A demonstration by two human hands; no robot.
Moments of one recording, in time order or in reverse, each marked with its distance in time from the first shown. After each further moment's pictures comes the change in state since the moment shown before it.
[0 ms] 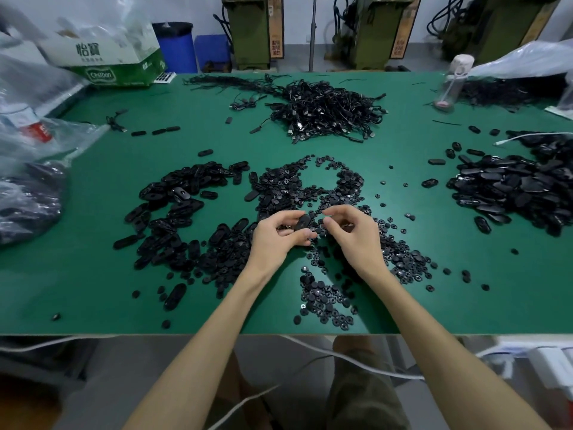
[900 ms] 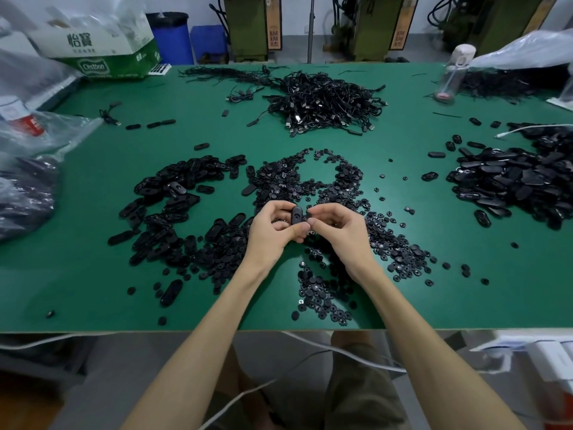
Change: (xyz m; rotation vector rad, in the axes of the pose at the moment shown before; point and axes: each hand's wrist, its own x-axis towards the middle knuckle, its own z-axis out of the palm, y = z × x) left_hand 0.001 -0.002 -0.001 0.000 0.055 0.041; right_hand -0.005 -0.001 0.015 0.411 -0.110 0.112
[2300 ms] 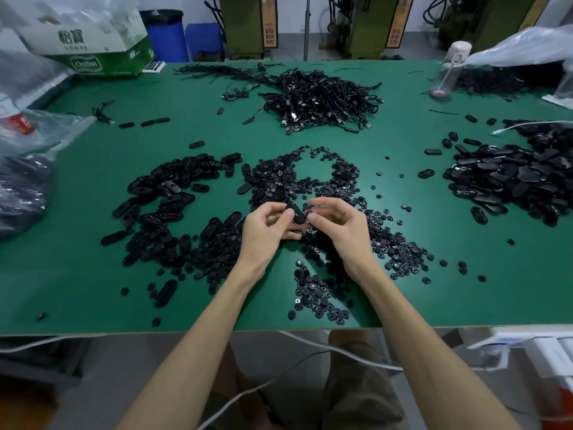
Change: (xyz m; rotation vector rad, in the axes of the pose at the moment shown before) left_hand 0.000 -0.002 0.002 -0.092 0.021 0.017; right_hand 0.002 0.004 -0.003 0.111 0.017 -0.003
